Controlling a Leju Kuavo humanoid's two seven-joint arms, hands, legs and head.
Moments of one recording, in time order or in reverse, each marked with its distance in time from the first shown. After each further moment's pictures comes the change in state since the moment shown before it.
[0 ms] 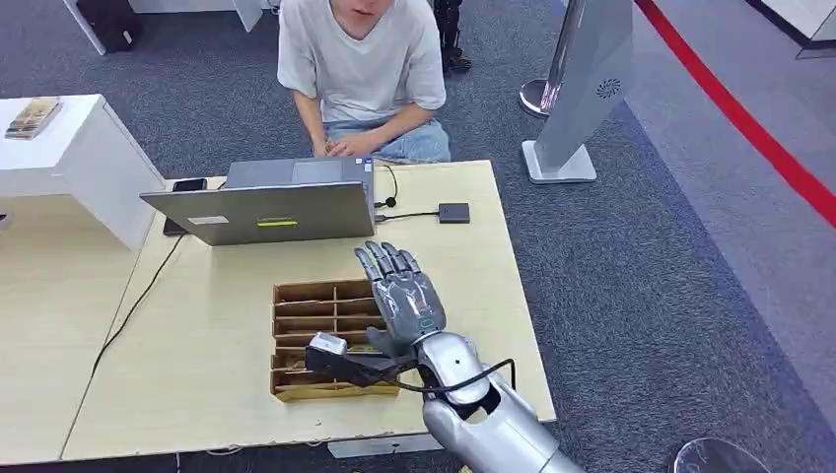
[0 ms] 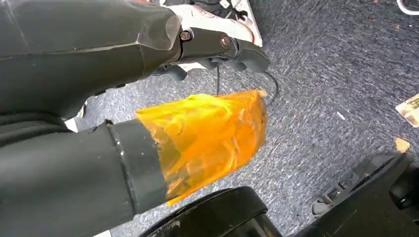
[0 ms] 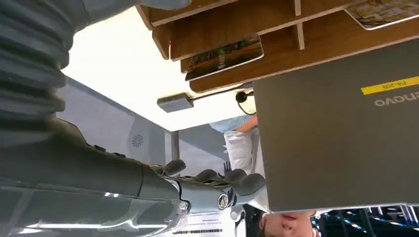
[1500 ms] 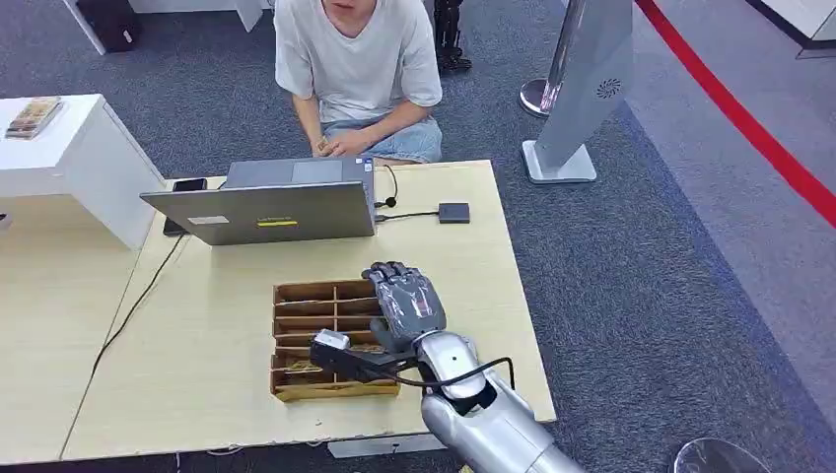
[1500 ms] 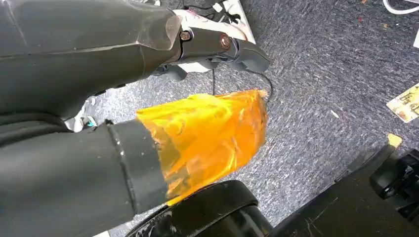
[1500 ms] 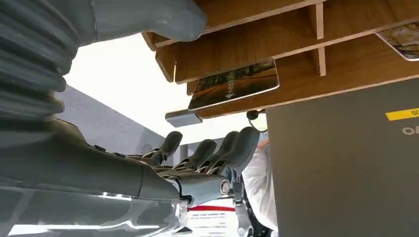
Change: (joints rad) left arm -0.011 -0.009 -0.004 -0.002 -0.026 -0.022 0.004; right arm -0.022 0.025 -0.016 0.097 -0.008 0.001 0.009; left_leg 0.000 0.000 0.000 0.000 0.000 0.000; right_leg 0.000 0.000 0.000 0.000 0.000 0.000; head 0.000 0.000
